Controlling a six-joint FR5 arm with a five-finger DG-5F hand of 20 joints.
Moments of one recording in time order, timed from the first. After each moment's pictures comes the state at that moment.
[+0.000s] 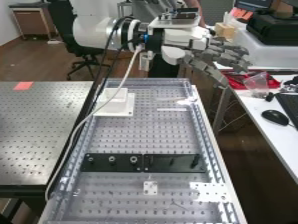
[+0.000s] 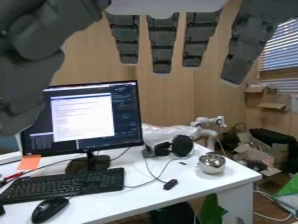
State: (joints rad) arm 1.68 -2.02 -1.38 -2.88 -1.14 -0.73
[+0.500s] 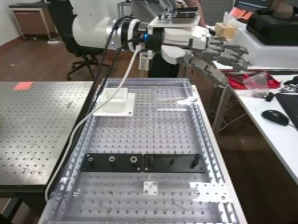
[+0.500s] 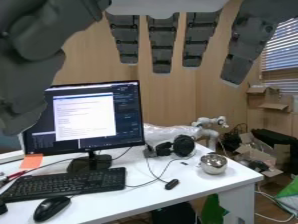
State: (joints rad) arm 1.68 -2.02 -1.39 -2.88 -1.14 -0.73
